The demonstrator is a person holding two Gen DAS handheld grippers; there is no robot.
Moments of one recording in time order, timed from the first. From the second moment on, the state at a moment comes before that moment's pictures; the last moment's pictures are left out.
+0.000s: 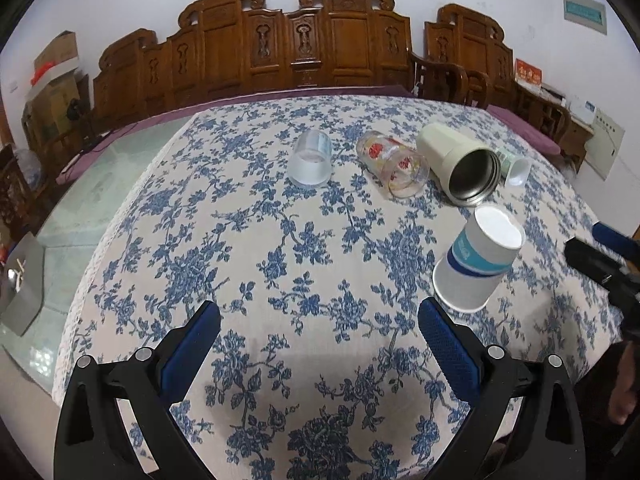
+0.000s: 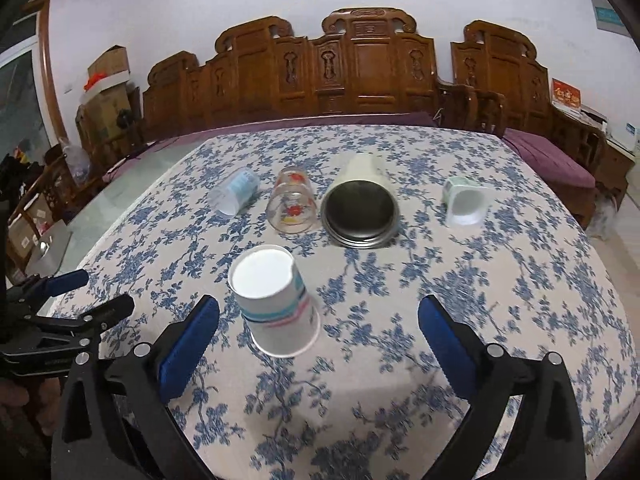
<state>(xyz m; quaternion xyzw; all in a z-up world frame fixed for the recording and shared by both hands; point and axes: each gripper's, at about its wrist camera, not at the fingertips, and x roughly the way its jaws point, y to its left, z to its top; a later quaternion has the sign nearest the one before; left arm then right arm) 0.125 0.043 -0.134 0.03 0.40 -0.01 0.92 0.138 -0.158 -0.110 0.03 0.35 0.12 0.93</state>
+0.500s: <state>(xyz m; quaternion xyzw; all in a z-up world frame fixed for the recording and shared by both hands) 0.080 0.011 -0.118 0.03 0.40 -0.01 0.92 0.087 -0.196 -0.087 0.04 0.33 0.10 0.94</state>
